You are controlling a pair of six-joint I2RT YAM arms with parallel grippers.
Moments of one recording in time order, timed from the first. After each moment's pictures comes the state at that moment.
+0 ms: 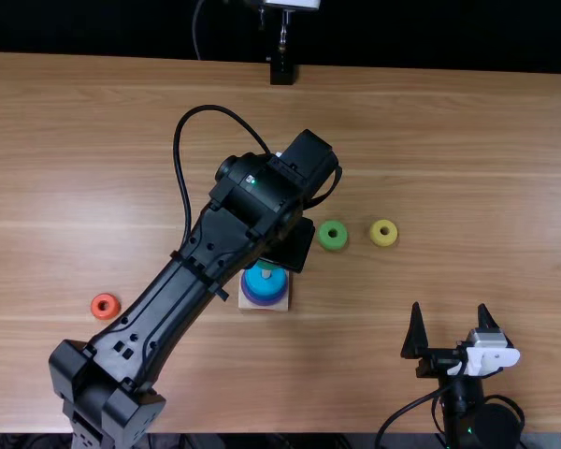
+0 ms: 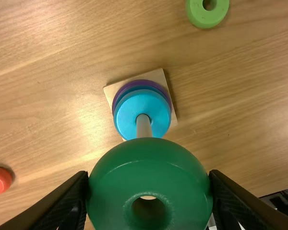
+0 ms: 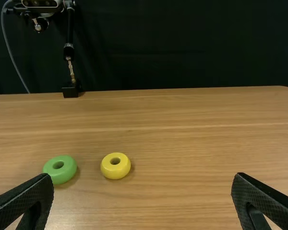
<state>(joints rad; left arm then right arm) -0.67 2.02 2.16 -1.52 -0.04 -0.37 0.04 0.01 0.03 -0.06 0.04 0.00</state>
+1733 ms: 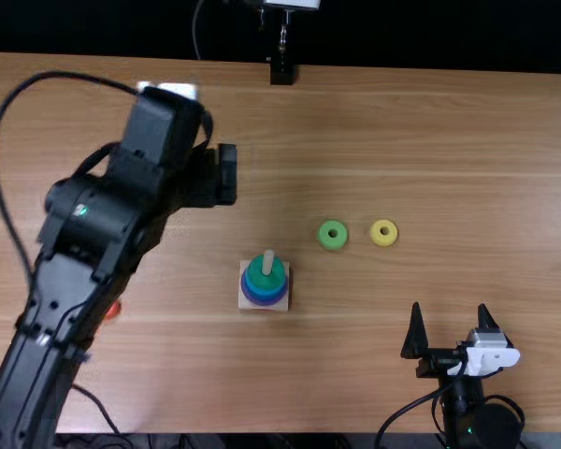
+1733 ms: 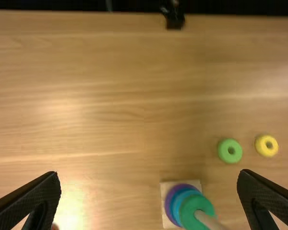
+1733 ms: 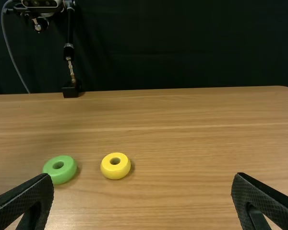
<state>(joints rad) -0.38 1.61 1.91 -1.10 -0.15 -0.37 0.04 0.01 0.03 -0.06 0.04 0.00</state>
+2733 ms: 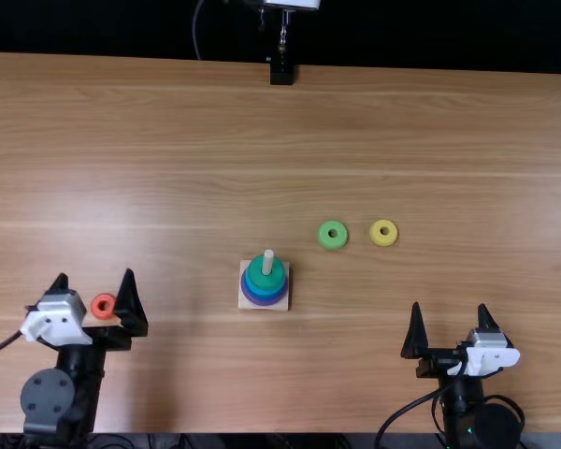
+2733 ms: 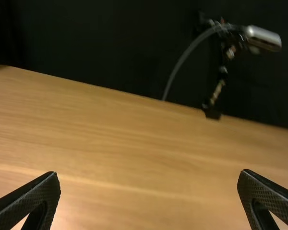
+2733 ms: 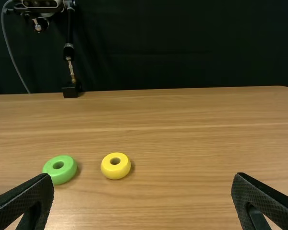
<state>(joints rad) -0.08 0.37 0.18 0.12 -0.06 -0.27 0.04 0.01 0.03 -0.06 0.04 0.00</state>
